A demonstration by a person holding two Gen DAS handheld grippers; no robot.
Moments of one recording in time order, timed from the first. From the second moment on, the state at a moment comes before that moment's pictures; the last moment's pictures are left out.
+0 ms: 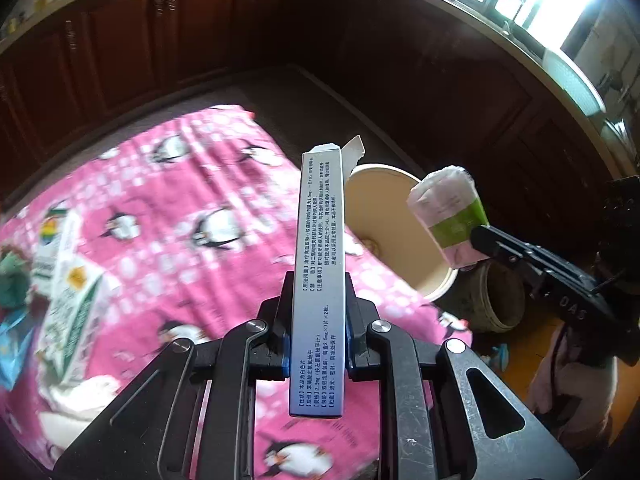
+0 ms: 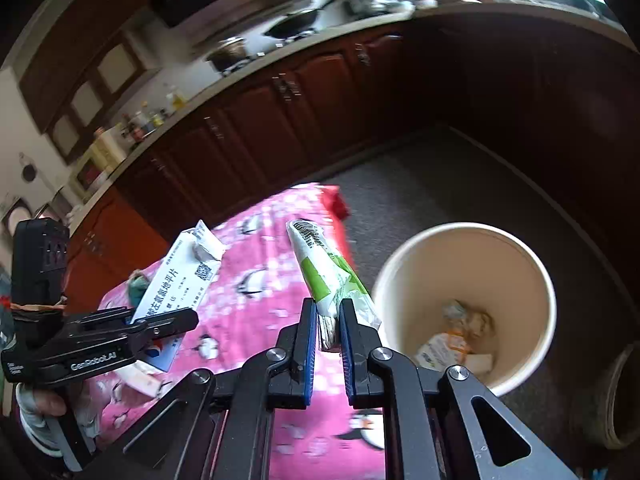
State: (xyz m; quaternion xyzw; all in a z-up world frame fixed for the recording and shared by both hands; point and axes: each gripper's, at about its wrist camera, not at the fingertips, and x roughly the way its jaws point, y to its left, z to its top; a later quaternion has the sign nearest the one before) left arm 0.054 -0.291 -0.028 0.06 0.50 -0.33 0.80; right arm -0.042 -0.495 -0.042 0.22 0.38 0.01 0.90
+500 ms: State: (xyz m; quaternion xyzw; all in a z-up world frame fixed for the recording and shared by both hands) left arm 0.069 -0.373 -0.056 0.06 0.52 -0.36 0.78; right arm -0.036 -0.553 -0.083 0.24 0.41 -0.06 0.88
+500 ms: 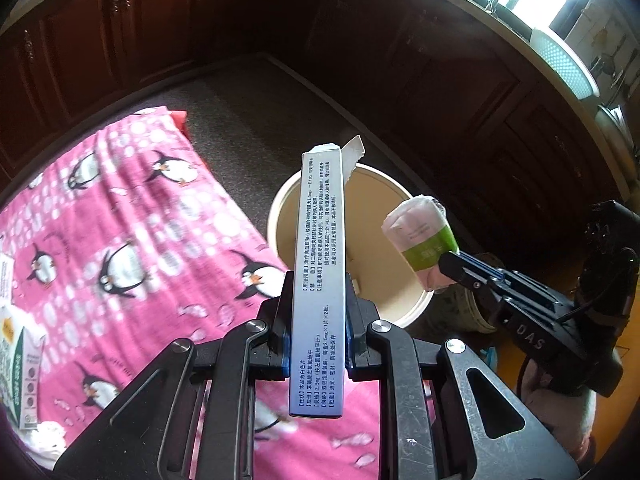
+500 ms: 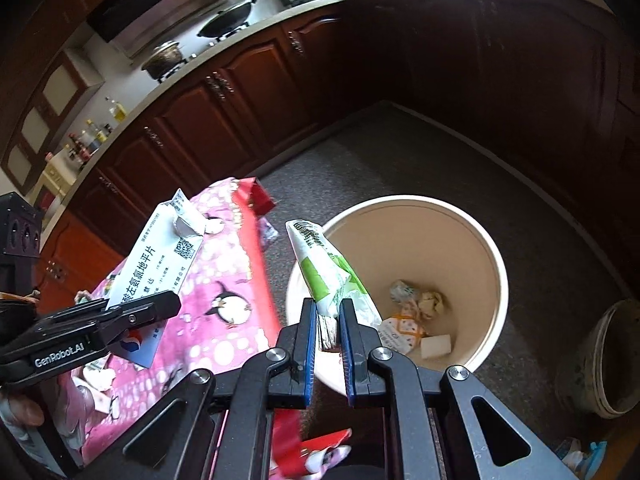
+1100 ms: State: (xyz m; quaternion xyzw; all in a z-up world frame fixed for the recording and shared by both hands) left arm 0.072 -0.378 -0.075 0.03 0.53 -0.36 0.77; right arm -0.037 -0.568 -0.101 0.23 0.43 -0.11 0.86
